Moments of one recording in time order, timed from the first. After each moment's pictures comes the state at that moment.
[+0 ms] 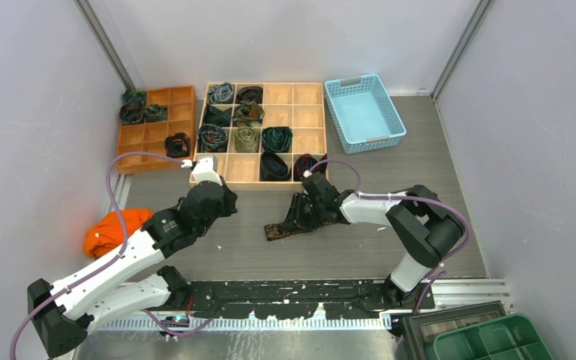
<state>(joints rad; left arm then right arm) -0.82 0.85 0.73 -0.45 -0.49 -0.70 0.74 1.64 0.73 0.02 -0.37 0.96</state>
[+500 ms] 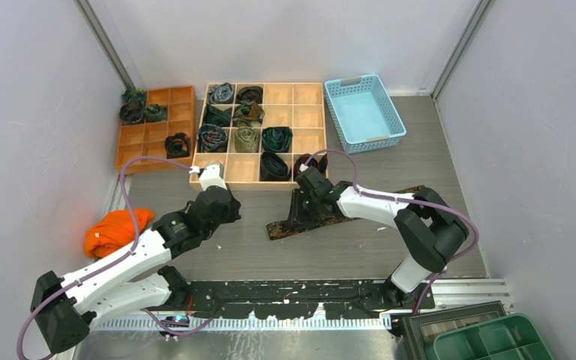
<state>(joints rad) -0.82 0.89 0.65 -0.38 -0.46 -0.73 0.76 1.59 0.86 -0.26 -0.20 0.82</state>
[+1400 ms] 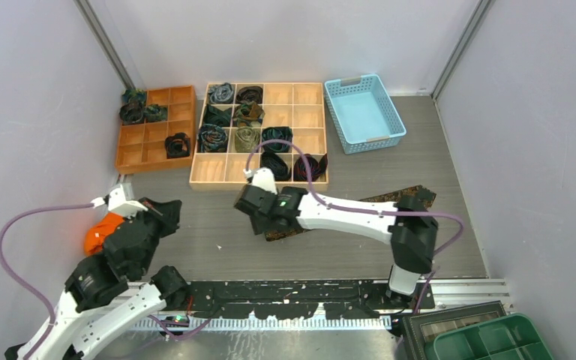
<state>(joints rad) -0.82 0.30 0.76 -0.81 -0.73 -0.81 1.17 1.69 1.36 -0.74 0.37 0.76</state>
